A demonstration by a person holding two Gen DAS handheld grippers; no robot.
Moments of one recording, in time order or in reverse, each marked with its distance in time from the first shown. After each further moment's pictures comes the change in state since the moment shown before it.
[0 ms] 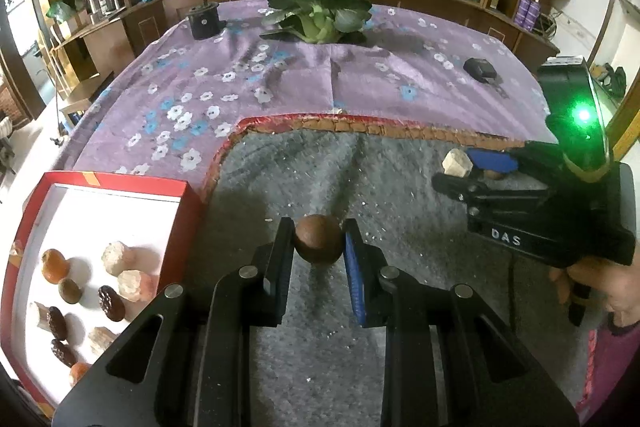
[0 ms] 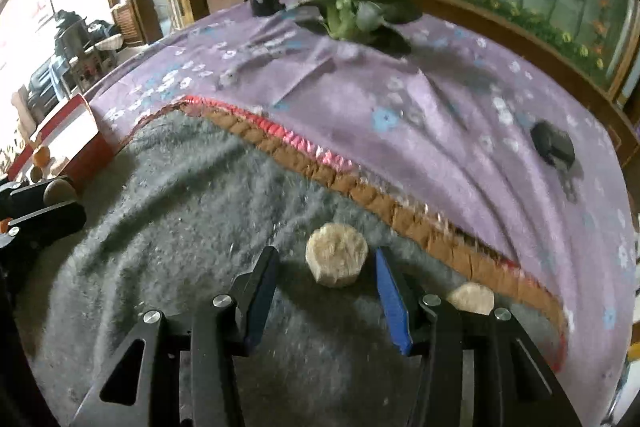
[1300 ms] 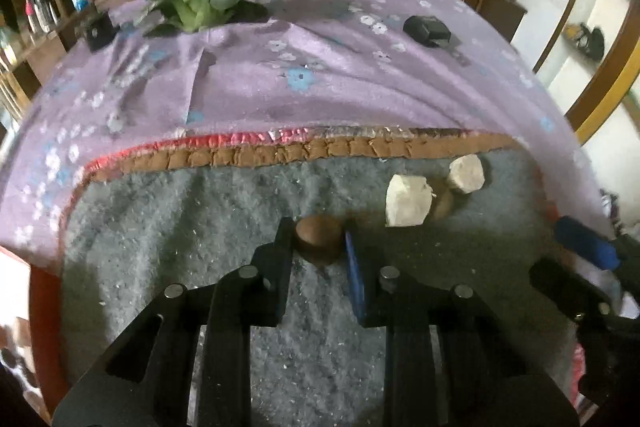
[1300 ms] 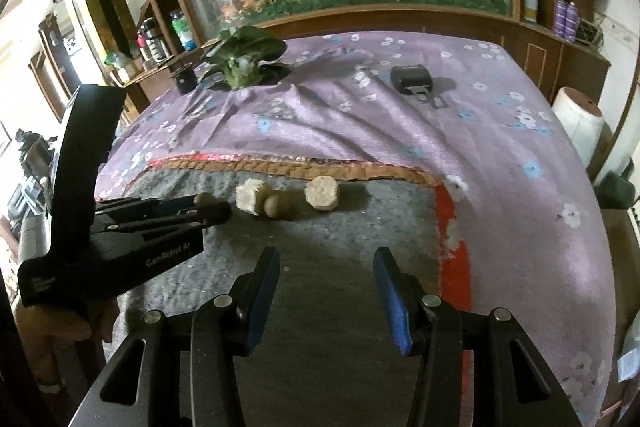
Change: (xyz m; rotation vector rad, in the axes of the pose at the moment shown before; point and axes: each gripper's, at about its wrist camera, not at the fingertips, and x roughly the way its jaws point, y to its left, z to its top) left arm 0.076 -0.086 0.037 0.102 0.099 -0.125; right arm -0.094 -0.058 -0.086 0.392 -0.145 -0.037
